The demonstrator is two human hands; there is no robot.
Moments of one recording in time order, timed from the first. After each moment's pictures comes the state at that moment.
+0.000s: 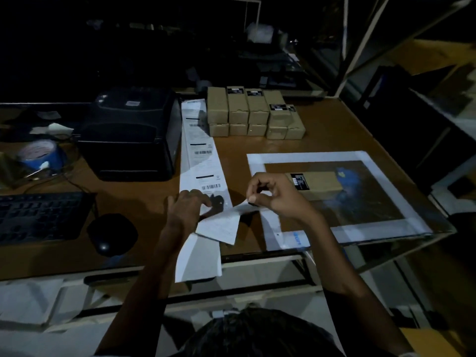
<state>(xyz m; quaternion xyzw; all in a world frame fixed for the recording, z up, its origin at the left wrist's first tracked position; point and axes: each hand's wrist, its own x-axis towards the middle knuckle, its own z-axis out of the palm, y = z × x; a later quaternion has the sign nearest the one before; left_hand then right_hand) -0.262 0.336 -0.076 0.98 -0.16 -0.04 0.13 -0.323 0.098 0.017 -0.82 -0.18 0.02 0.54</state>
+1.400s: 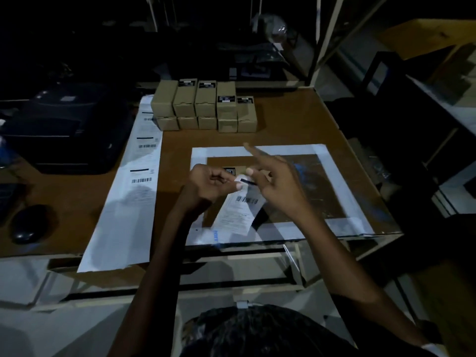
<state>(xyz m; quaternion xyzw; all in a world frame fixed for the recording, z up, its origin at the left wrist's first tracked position) -0.320 0.087 0.000 0.77 -0.18 -0.06 0.61 -0.353 -0.110 0.016 -0.89 -0.13 -0.18 0.41</state>
